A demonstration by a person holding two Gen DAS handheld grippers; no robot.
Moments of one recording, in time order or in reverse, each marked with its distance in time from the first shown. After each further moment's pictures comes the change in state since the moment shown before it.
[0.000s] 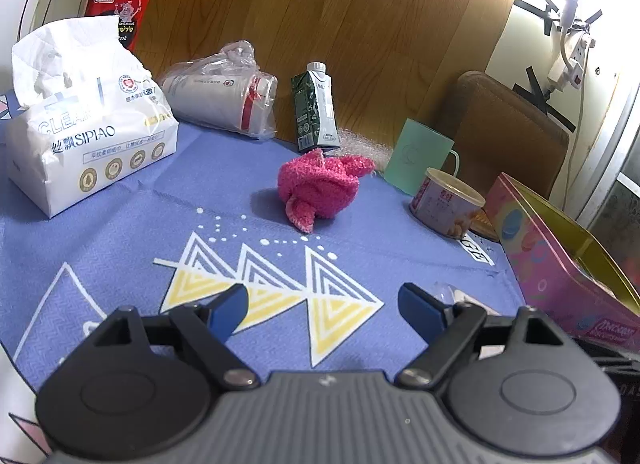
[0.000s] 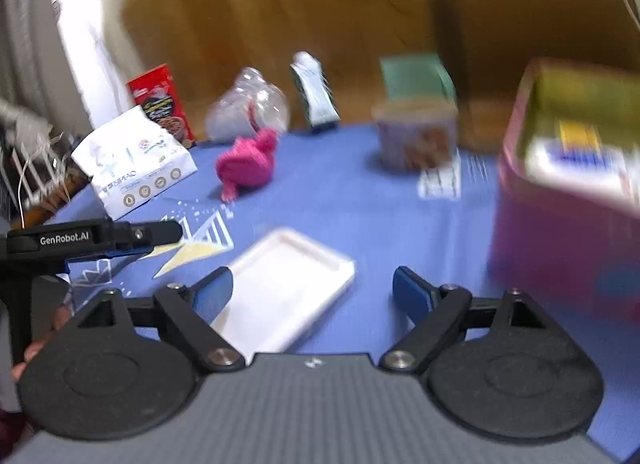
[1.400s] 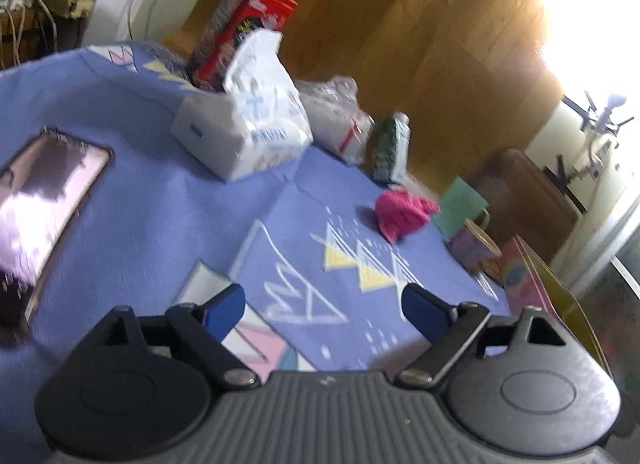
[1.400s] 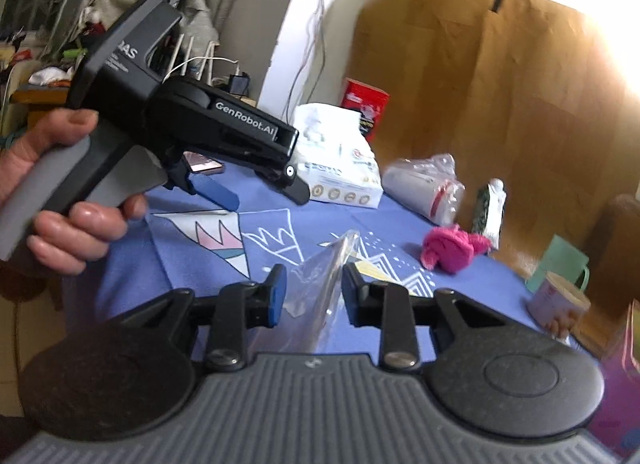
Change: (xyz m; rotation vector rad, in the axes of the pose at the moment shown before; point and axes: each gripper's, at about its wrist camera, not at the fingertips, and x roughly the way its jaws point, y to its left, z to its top) left arm -0.108 0.084 -0.026 -0.260 -0.049 0.004; right arm -0.015 0.173 -0.061 -0.768 -0.148 0.126
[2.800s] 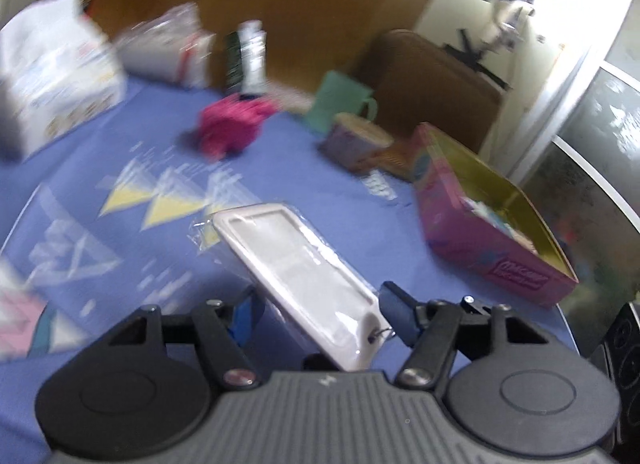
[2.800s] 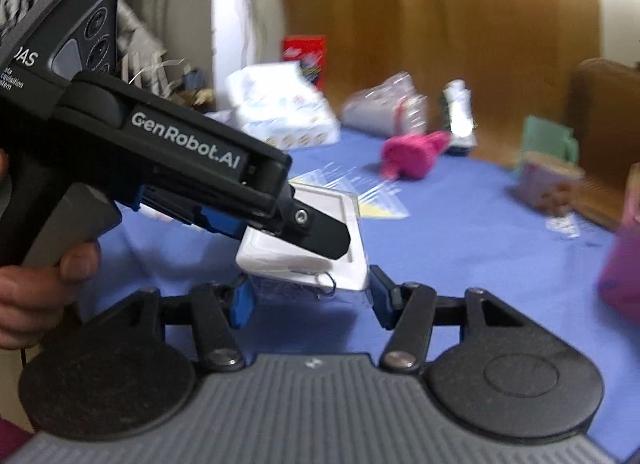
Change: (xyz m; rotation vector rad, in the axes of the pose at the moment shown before) left arm 0.054 -0.141 -0.031 0.270 0.217 -0.142; right arm -0.029 -0.062 -0.036 0.349 0.075 -0.012
